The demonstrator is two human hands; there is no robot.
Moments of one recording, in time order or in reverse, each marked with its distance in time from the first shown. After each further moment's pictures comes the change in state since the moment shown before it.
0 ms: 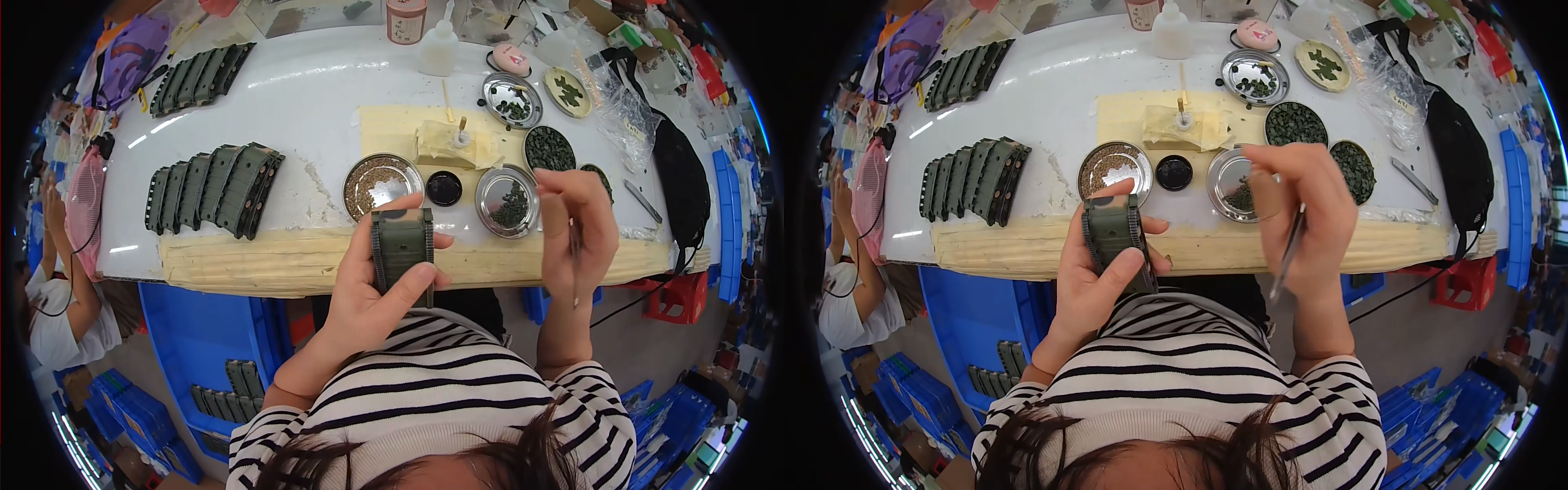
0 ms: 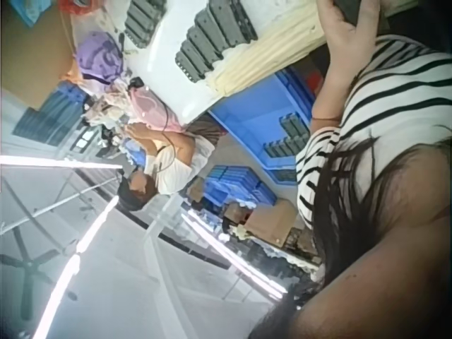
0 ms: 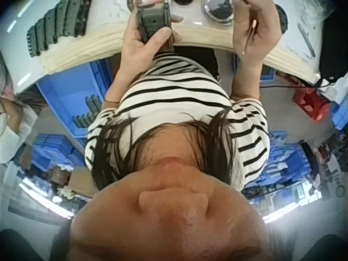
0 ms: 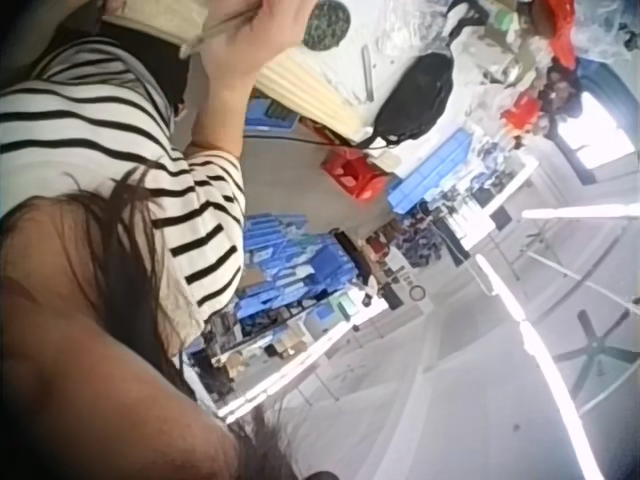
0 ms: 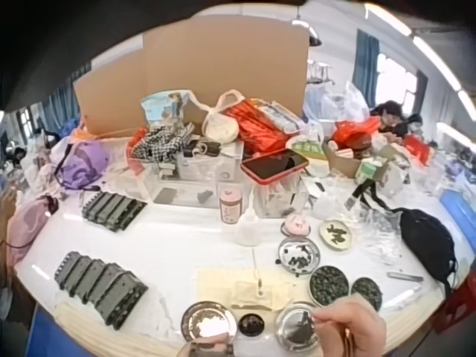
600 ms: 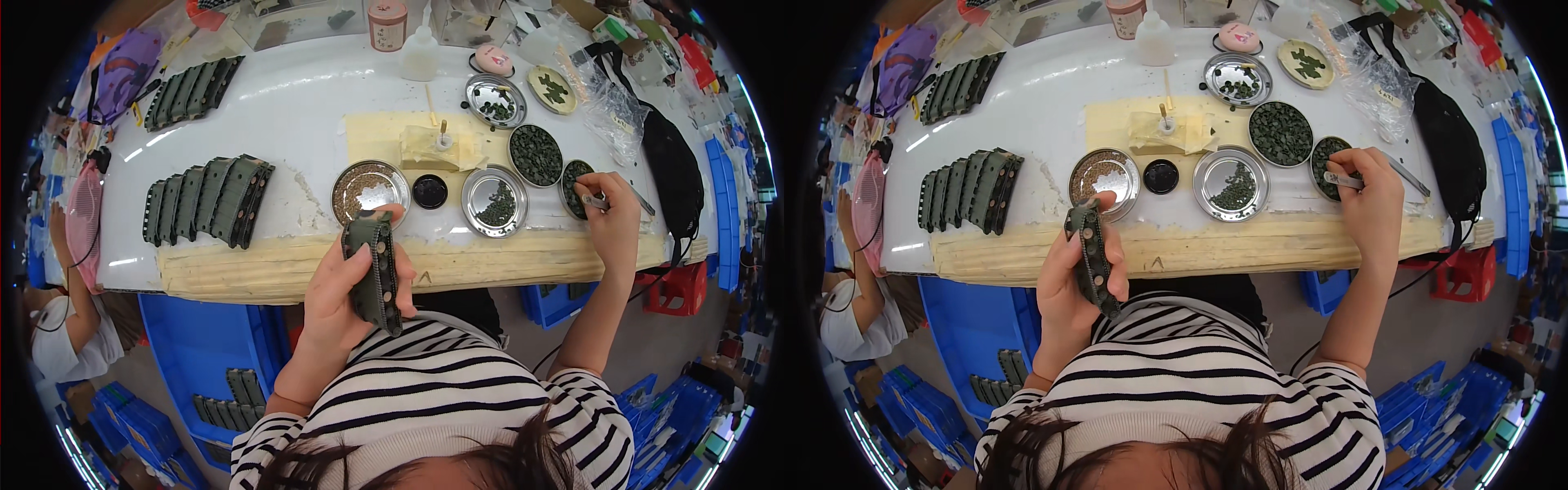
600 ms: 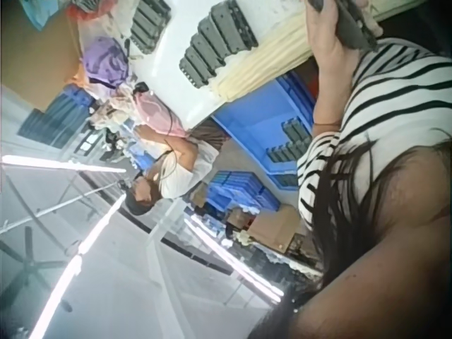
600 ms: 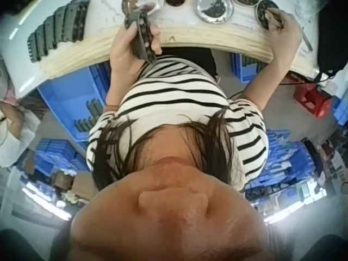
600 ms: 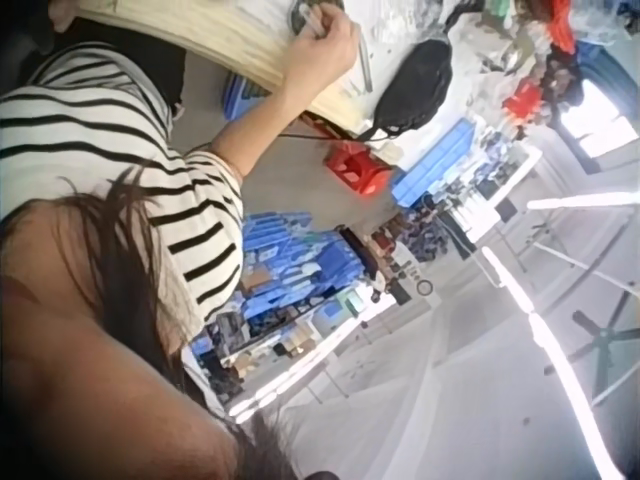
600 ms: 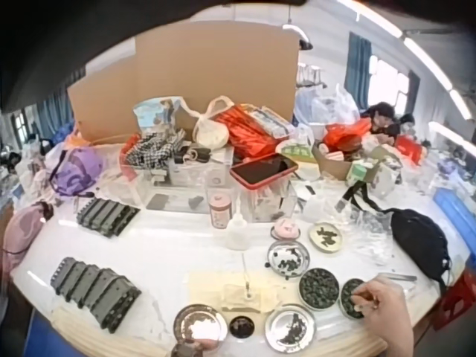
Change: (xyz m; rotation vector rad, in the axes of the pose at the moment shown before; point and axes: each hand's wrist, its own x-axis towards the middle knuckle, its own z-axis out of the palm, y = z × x) left_hand 0.003 -0.005 -0.014 -0.562 -0.045 -0.096; right_hand 0.002 0.062 -0.081 -0.541 -0.224 0.308
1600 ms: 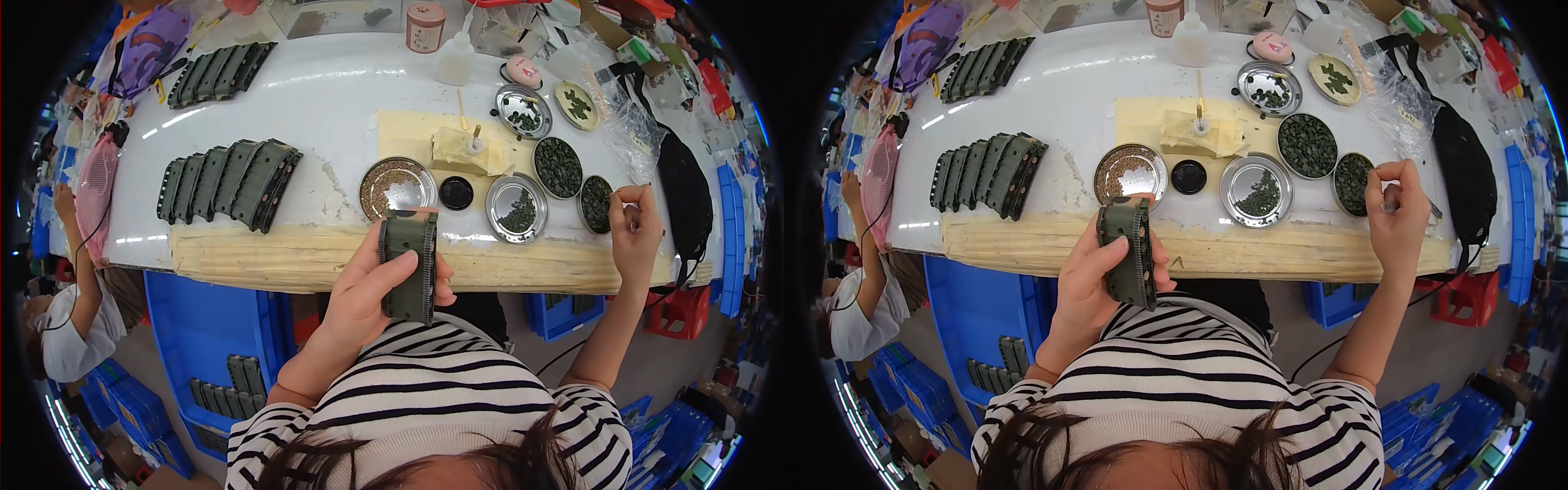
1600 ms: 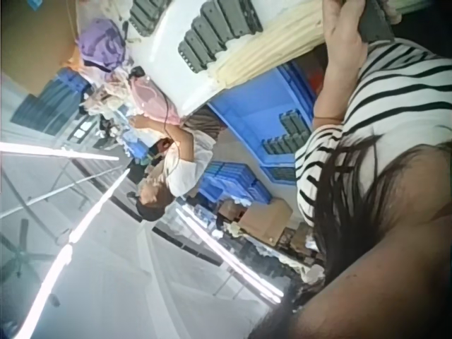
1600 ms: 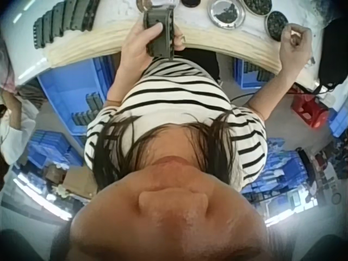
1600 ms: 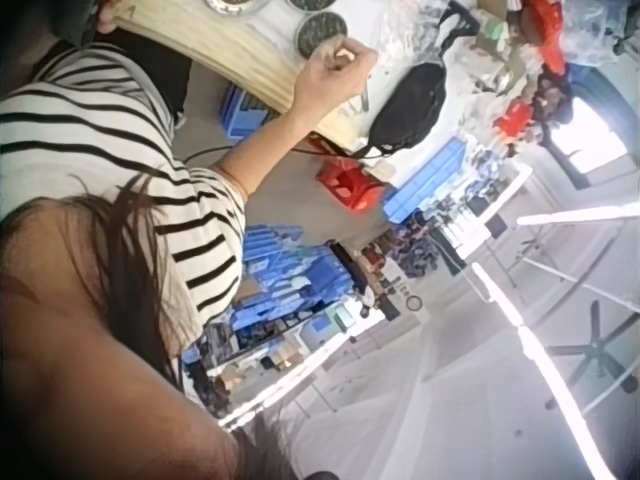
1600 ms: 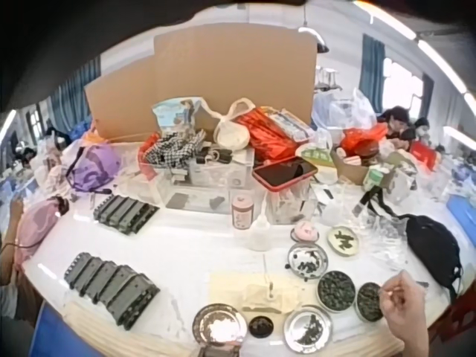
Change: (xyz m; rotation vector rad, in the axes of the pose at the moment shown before) left_hand -0.009 0.002 0.004 0.123 0.048 -0.089; right_hand 0.002 0.012 -0.005 0.170 0.126 -0.053
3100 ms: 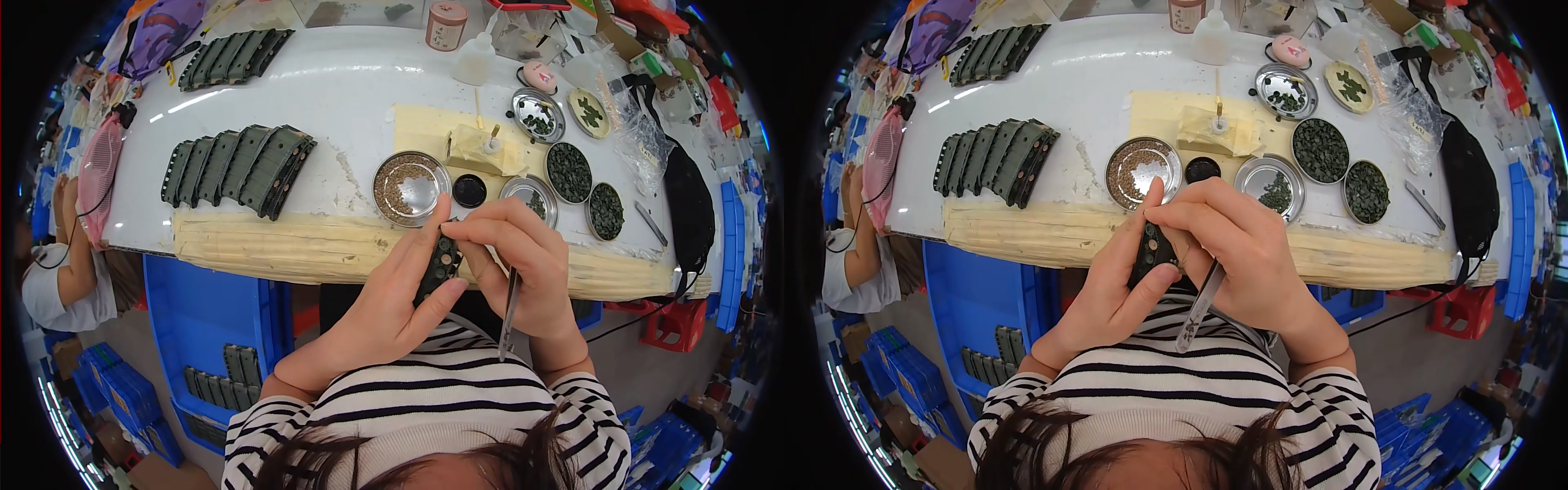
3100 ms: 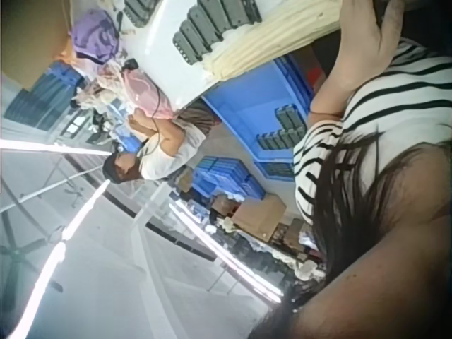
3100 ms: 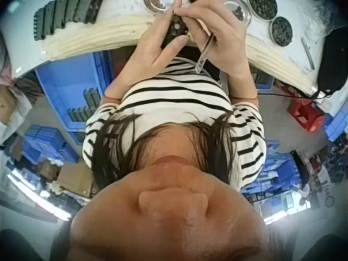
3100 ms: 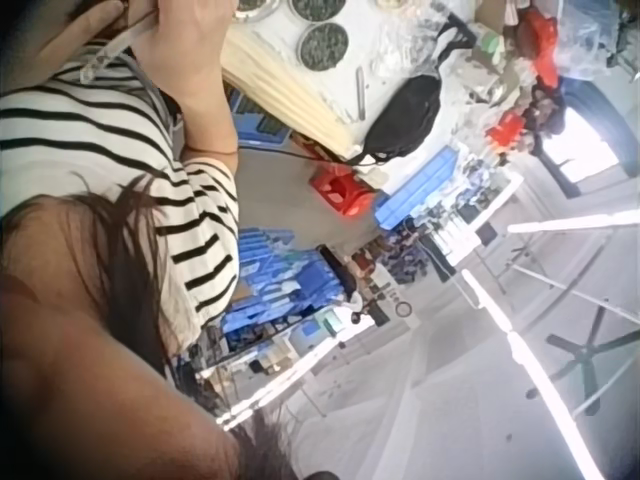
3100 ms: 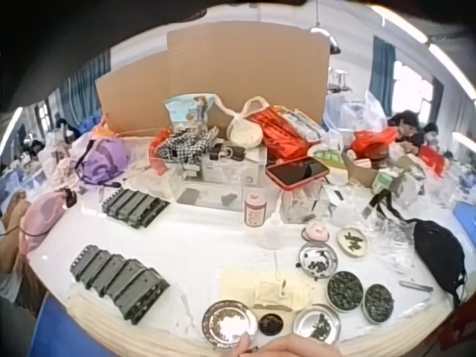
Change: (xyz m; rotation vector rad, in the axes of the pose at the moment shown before) left_hand -0.003 0.002 0.002 1.205 -0.143 0.472; right_hand -0.025 -0.149 0.077 0.489 -0.321 -0.419
